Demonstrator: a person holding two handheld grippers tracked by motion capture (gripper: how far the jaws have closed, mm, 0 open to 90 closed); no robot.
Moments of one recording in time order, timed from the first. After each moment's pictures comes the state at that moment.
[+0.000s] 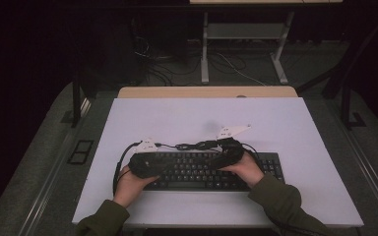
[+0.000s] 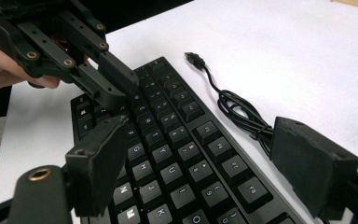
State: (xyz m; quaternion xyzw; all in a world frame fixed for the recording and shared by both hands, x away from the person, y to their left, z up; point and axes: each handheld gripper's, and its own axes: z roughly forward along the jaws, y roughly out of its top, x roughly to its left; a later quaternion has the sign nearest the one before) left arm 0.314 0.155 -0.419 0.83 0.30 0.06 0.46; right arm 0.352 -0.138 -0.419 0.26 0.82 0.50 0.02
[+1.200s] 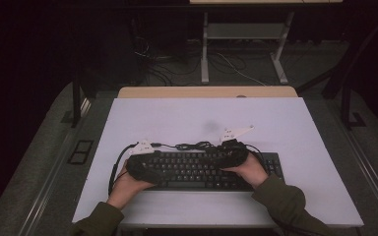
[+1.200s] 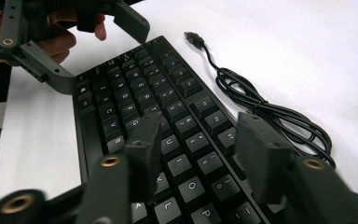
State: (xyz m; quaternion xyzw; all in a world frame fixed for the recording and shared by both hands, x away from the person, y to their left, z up) left arm 0.314 0.161 -0.426 0.83 0.31 0.07 0.46; right arm 0.349 -0.150 -0.421 0.26 0.84 0.48 0.01
